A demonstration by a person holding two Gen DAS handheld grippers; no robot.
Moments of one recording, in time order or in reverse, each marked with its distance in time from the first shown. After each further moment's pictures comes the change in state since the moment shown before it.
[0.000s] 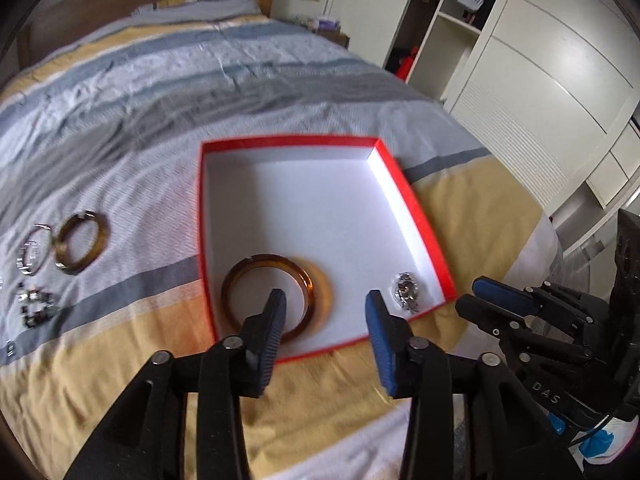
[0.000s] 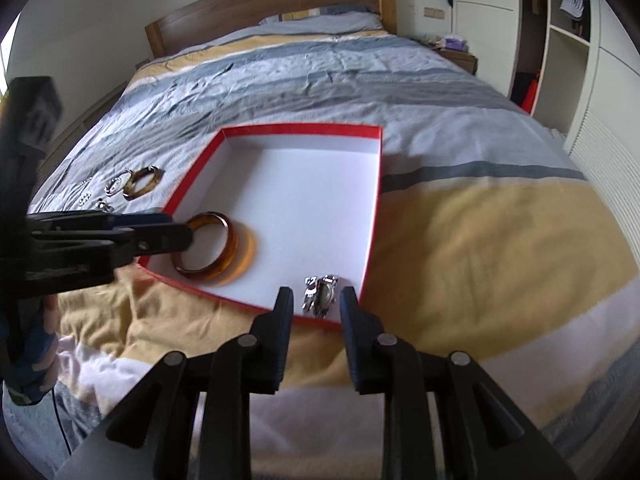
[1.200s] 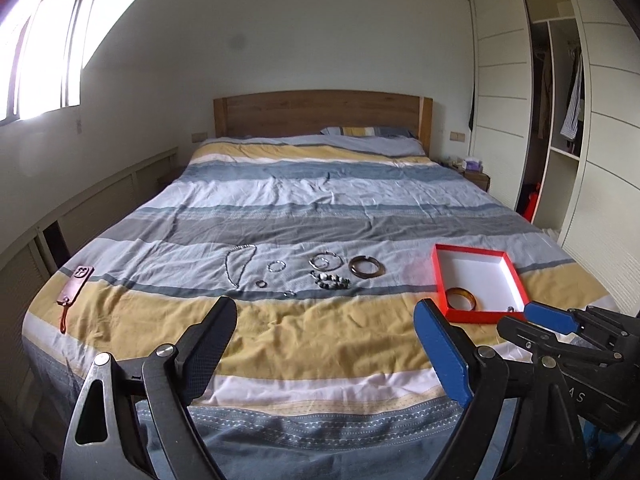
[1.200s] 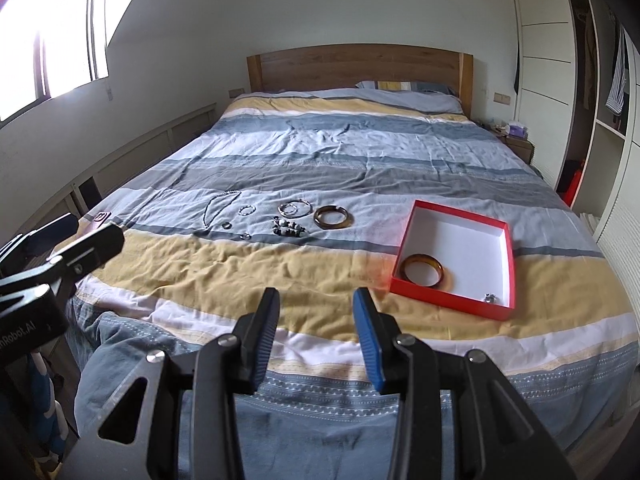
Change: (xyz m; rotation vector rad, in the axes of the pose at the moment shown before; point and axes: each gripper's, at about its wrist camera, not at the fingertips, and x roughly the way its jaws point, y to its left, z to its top) left arm -0.312 0.051 -0.199 -0.204 -0.507 0.543; right arm -0.161 0.226 -0.056 -0.199 -0.215 0.160
